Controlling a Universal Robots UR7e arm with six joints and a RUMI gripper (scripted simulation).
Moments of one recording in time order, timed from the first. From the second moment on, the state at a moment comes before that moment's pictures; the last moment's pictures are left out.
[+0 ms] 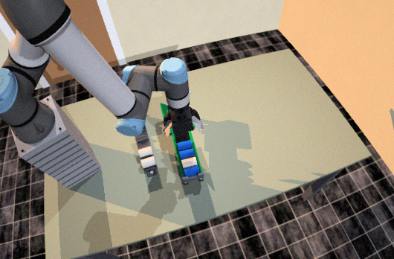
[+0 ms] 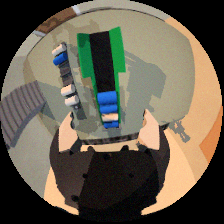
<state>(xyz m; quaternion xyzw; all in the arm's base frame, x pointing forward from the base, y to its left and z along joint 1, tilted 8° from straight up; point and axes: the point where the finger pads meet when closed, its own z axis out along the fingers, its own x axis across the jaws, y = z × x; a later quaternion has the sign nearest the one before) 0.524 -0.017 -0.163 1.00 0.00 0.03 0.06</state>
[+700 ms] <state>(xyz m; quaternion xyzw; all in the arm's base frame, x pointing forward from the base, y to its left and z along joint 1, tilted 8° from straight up) 0.529 -0.026 -0.164 0.98 -0.18 0.04 0.05</state>
